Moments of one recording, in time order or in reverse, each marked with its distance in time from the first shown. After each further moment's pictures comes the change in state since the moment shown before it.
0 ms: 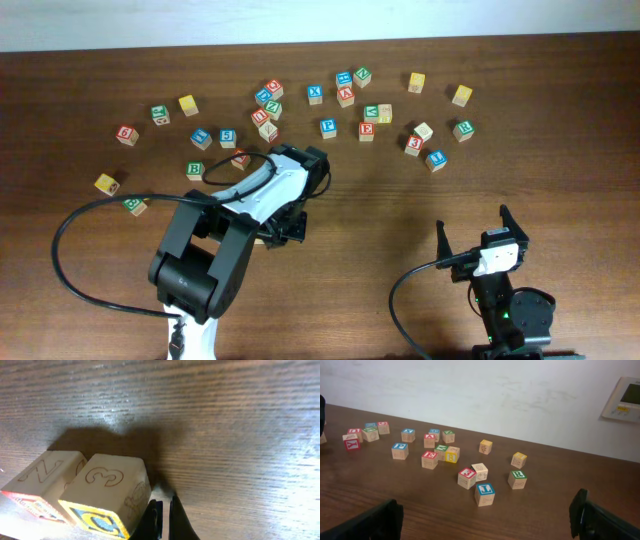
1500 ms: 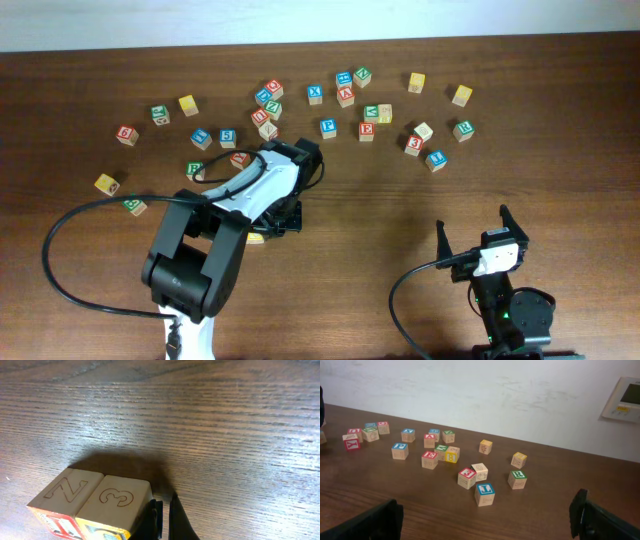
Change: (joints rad) left arm 0.042 -0.011 0.000 0.069 -0.014 -0.067; right arm 0.000 0.000 0.000 0.000 0.000 0.000
